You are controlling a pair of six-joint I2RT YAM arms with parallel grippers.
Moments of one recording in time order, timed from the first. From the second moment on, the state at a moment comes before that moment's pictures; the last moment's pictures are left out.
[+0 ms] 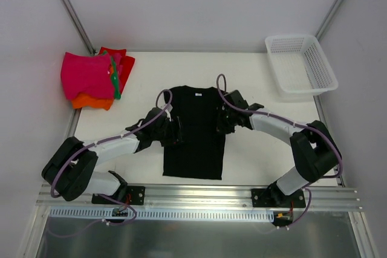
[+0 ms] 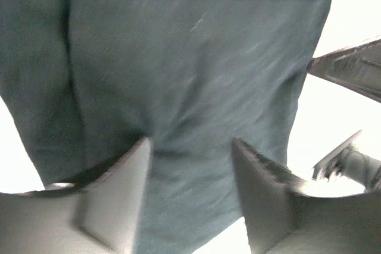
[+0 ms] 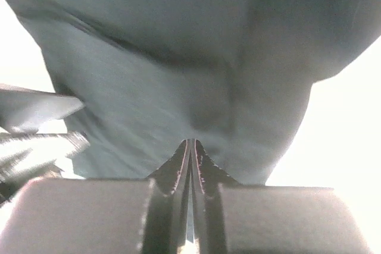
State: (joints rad) left arm -0.63 1.35 0.49 0.05 0.23 -0.83; right arm 0.62 1.57 0.88 -0.38 -0.24 0.69
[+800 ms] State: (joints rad) left arm -0.13 1.88 0.95 0.20 0.67 -0.63; right arm 0.28 1.90 1.26 -0.41 -0.35 0.58
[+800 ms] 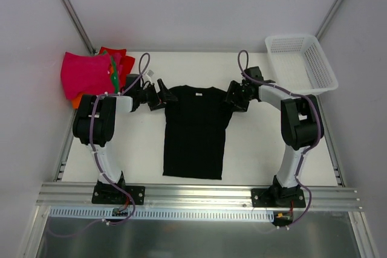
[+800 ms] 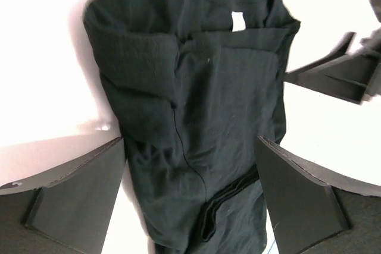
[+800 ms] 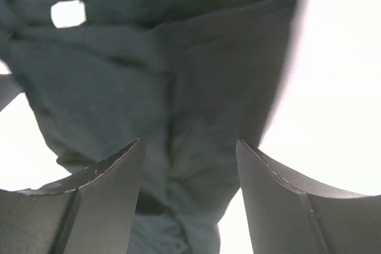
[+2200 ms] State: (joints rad) left arm -0.07 2.24 1.30 0.21 0.94 -0.68; right arm 0.09 2.16 1.40 -0.15 -0.65 0.74
